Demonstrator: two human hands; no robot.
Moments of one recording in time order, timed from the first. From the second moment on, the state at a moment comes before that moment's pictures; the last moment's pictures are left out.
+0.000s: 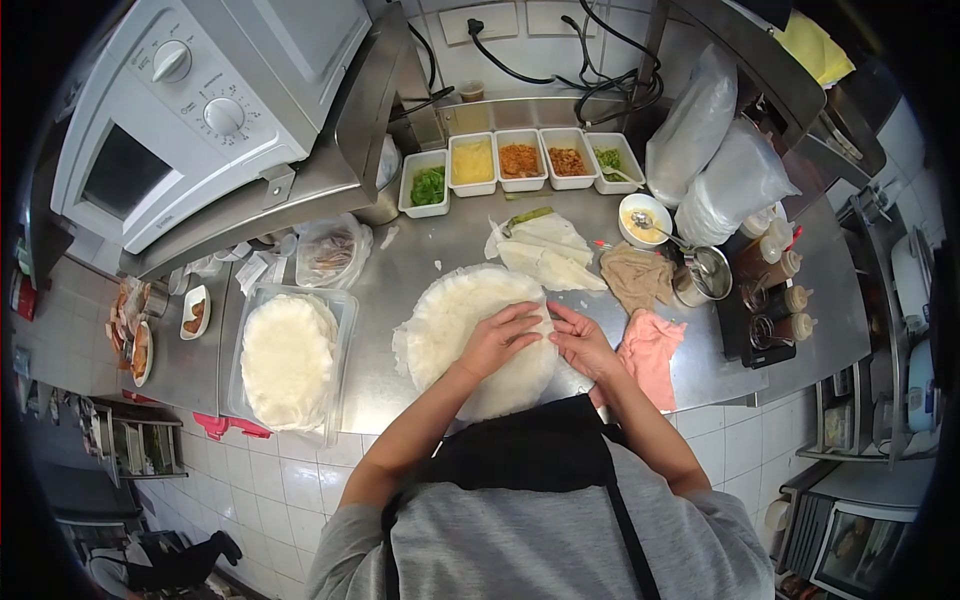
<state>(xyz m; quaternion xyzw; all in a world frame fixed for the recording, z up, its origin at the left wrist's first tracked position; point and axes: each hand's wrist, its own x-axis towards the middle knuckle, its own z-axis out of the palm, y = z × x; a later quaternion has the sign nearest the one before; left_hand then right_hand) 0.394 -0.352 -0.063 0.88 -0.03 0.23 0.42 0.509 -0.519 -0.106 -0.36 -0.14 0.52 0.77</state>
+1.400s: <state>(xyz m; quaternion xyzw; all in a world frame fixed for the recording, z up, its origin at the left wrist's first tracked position) 0.418 -0.305 -0.100 0.29 0.35 0.27 0.85 0.497 -0.491 -0.073 -0.52 -0.15 0.41 0.73</state>
